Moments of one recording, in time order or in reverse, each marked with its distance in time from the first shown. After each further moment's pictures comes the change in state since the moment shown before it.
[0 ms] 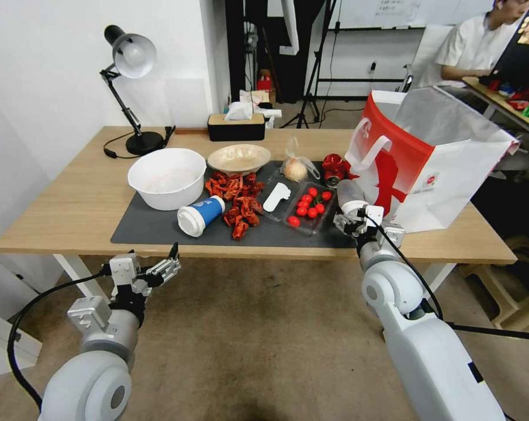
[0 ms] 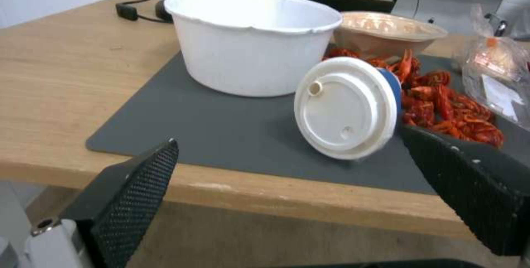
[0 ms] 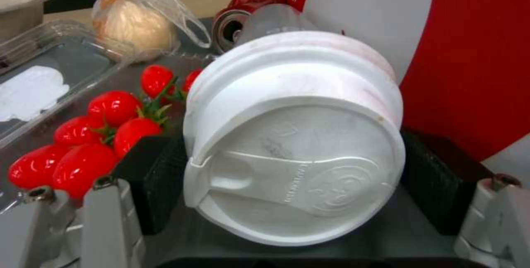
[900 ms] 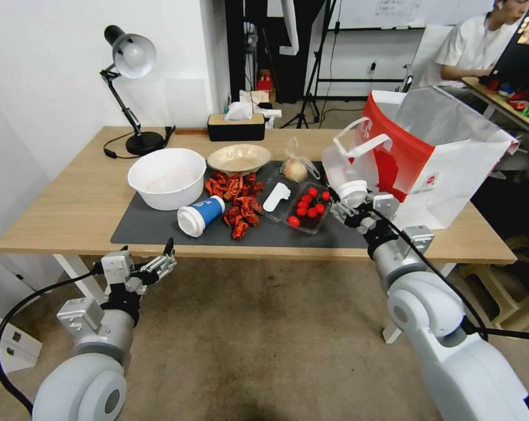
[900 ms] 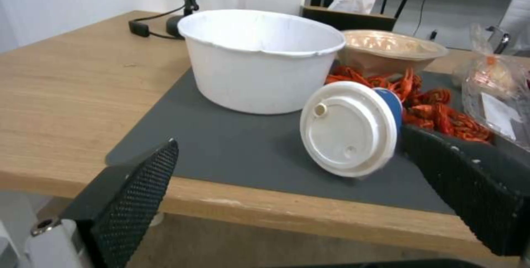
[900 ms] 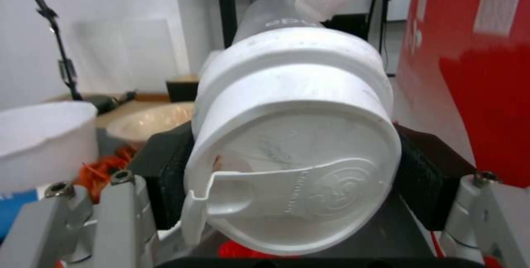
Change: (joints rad) left arm 0.024 -0.009 -0.025 -0.039 0.003 -0.011 -0.003; right arm -0.071 -0.163 0.055 0.280 0.040 0.097 -0.250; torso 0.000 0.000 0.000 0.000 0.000
